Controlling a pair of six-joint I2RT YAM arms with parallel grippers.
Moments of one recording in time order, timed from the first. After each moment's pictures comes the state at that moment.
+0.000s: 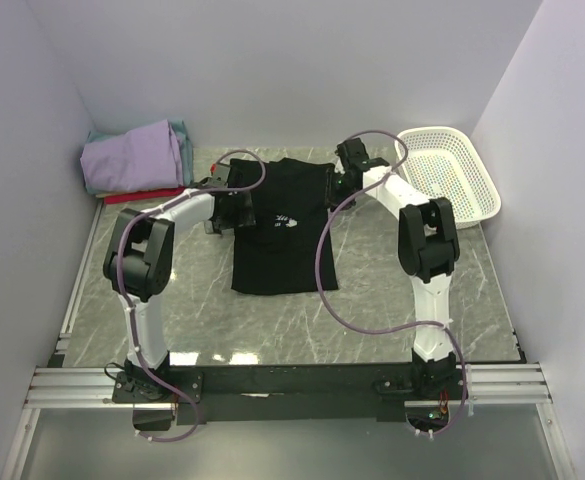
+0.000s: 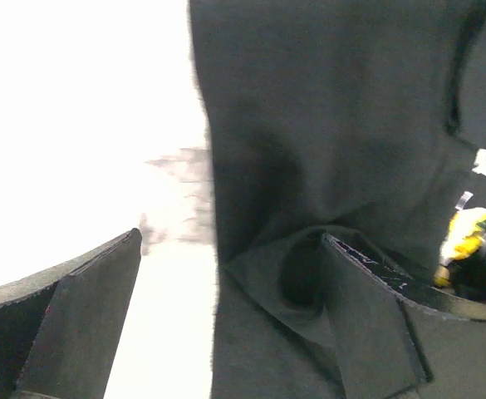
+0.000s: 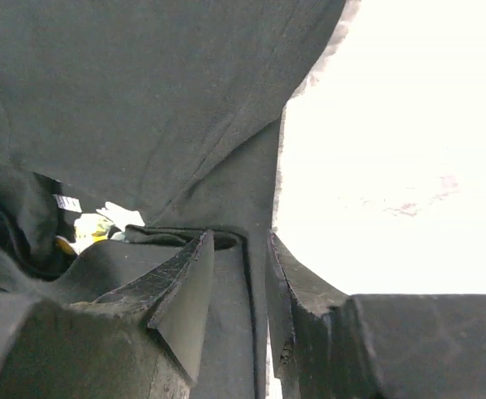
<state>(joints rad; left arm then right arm) -0.34 1.99 1.40 -0.47 -0.08 -0.48 0.31 2.20 1.79 -0.62 -0.17 0.37</state>
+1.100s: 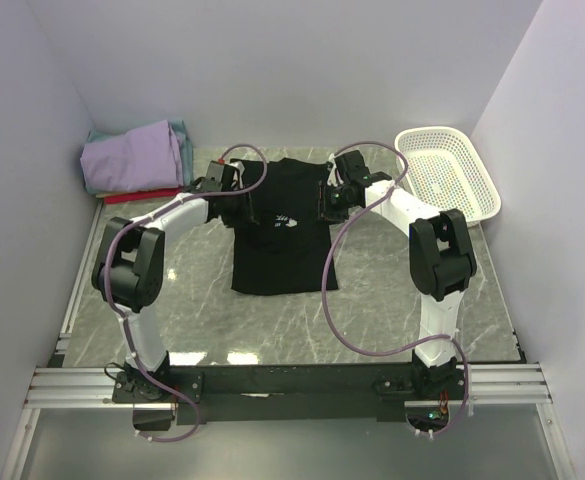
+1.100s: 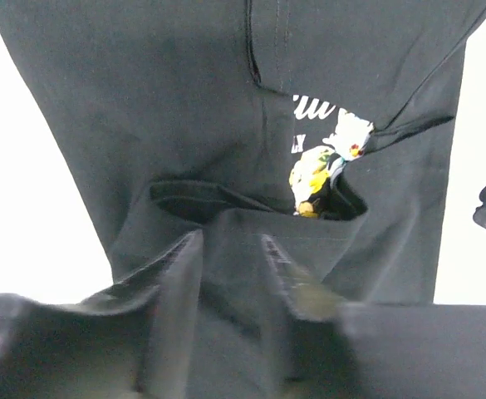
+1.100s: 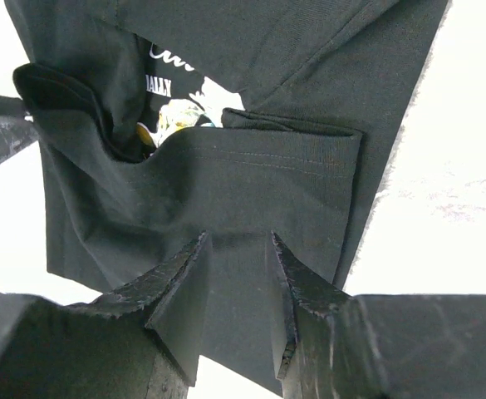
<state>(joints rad) -0.34 1.88 1.32 -0.33 0.19 -0.49 0.36 1.99 1.52 -0.52 -0.34 0.39</state>
